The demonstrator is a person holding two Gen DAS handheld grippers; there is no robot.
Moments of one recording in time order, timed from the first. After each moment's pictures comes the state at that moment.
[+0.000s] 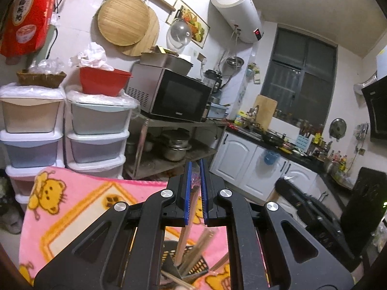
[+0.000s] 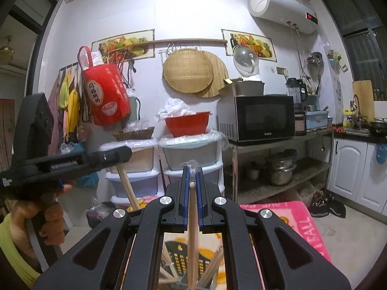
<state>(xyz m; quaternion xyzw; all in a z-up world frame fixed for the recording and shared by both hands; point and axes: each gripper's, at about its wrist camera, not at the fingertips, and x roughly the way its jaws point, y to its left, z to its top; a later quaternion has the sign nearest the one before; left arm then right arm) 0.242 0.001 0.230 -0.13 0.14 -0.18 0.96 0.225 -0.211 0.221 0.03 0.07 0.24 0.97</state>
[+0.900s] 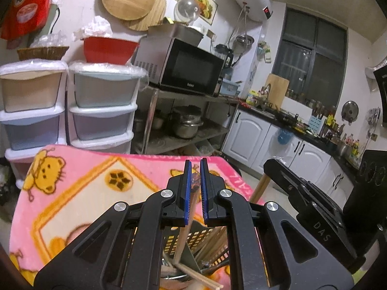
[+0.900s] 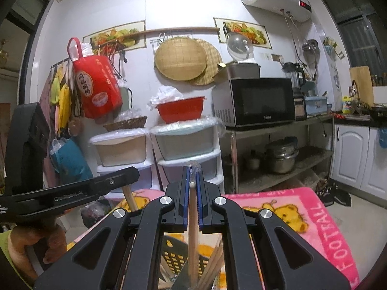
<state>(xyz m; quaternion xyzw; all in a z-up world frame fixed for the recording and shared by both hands) 0.275 -0.015 0.147 -0.11 0.20 -0.17 0.96 0.270 -0.193 0.147 0.05 0.10 0.22 0.97</state>
